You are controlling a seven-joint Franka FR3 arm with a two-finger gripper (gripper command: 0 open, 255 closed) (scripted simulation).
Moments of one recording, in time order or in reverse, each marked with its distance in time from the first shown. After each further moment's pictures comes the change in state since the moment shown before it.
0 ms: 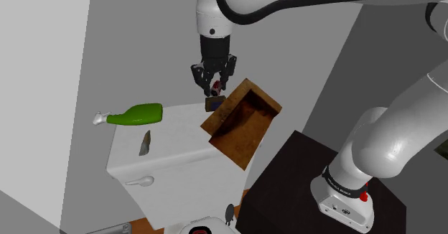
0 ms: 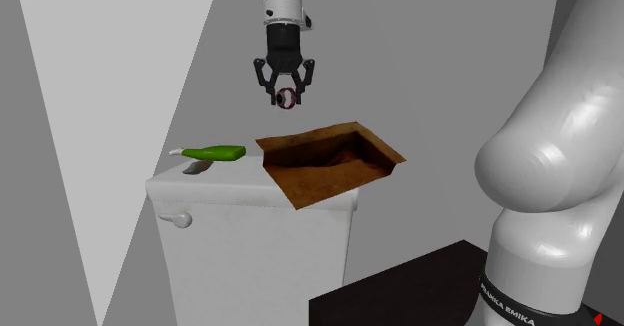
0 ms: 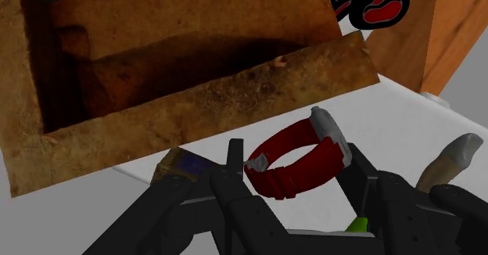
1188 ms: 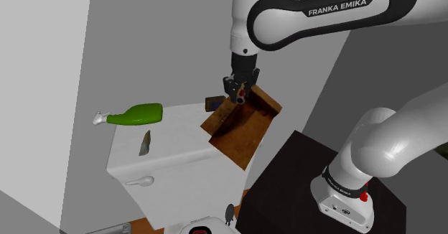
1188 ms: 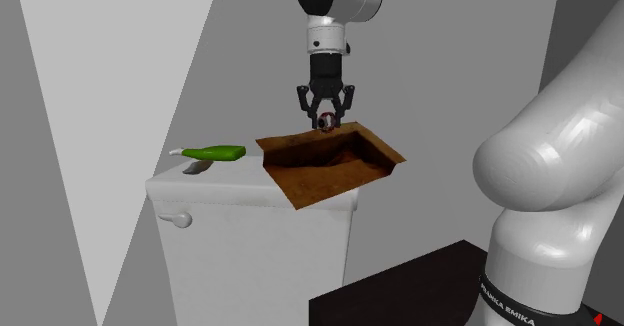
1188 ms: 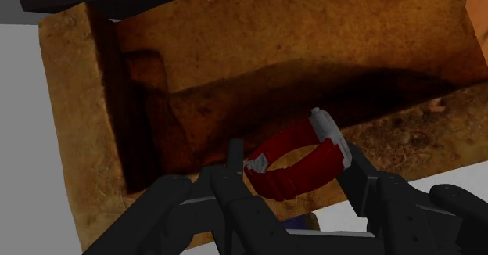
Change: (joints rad) arm -0.035 -0.195 -0.117 -0.337 0.023 0.138 -0.185
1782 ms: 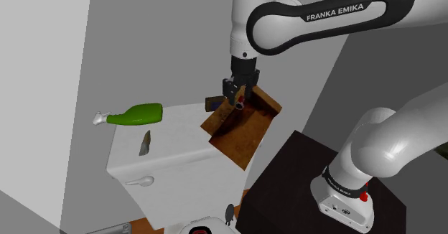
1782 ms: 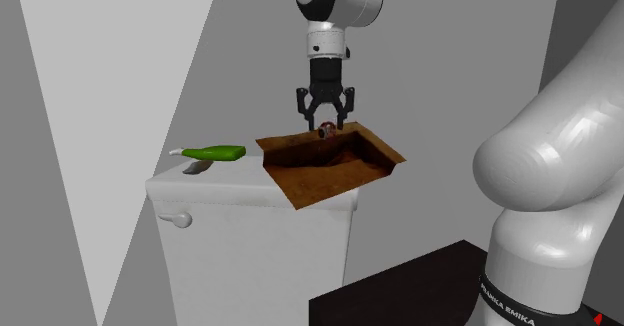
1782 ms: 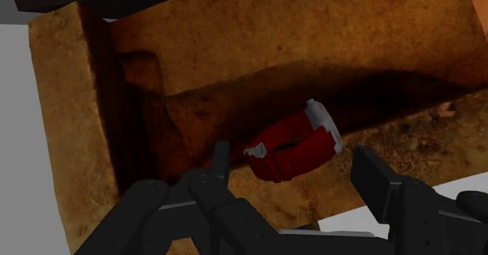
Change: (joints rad) arm 0.001 0.003 0.003 -0.022 0.001 0.025 0.001
